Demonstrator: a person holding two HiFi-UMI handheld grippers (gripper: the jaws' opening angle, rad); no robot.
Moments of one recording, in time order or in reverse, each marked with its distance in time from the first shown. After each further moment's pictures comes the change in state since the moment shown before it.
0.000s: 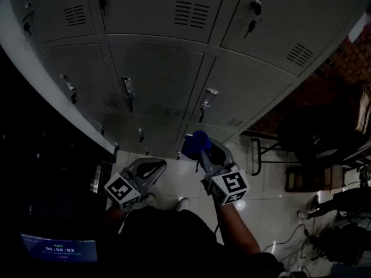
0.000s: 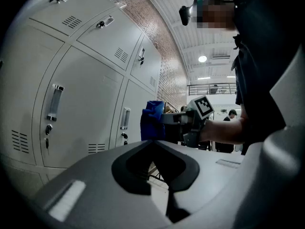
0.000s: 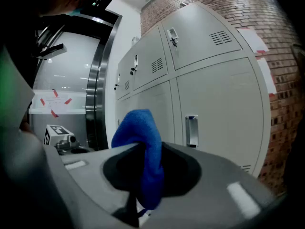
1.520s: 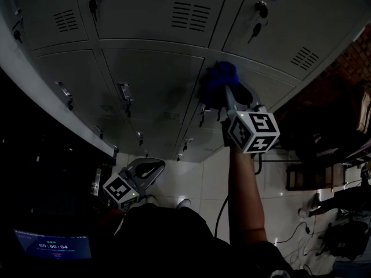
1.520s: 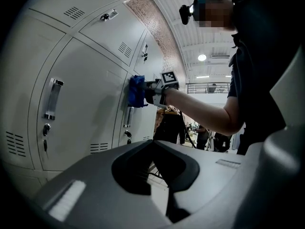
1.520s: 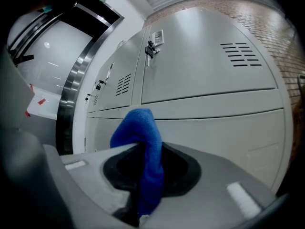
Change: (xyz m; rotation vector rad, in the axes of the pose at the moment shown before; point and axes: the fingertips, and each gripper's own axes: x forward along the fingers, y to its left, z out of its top) left arm 0.008 0.032 -0.014 0.009 0.042 -0.020; right arm 0.081 -0.110 0.159 -0.084 -0.125 -0.181
